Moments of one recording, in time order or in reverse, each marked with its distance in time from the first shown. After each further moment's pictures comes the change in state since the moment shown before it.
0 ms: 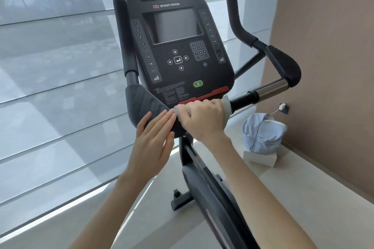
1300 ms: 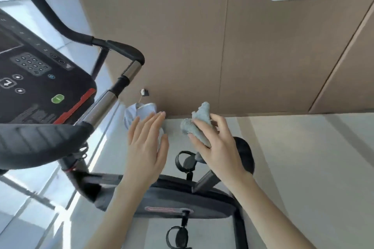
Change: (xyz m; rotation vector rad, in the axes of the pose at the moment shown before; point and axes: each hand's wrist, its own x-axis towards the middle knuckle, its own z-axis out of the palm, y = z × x) left_hand -0.024 0.107 0.004 -0.777 -0.105 0.454; right_hand -0.238 -0.020 -0.145 -0.189 0.423 0.527
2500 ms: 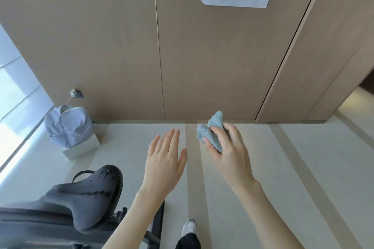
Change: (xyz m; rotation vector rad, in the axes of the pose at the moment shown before) left_hand 0.124 0.356 0.367 0.101 -0.264 -0.070; right_hand 0.031 0.412 -0.305 -0.336 0.048 0.038
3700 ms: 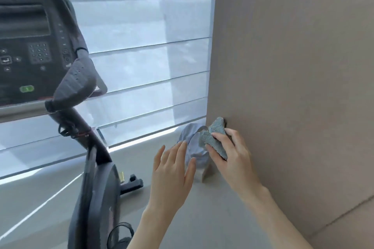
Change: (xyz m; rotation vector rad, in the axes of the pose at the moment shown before) left_hand 0.373 -0.407 0.086 0.541 0.353 -0.964; right_hand 0.452 -0.106 0.608 0.969 -0.398 -0.701
